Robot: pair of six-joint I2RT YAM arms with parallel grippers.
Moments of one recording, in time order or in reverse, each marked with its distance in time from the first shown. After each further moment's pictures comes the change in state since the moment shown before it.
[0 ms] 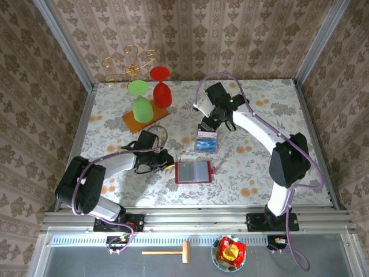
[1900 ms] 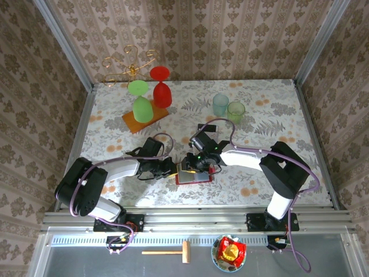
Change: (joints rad) left arm -0.104 -0.012 -0.069 0.040 -0.037 -0.008; right arm 0.283 -0.053 -0.577 0.555 -0.344 1.204
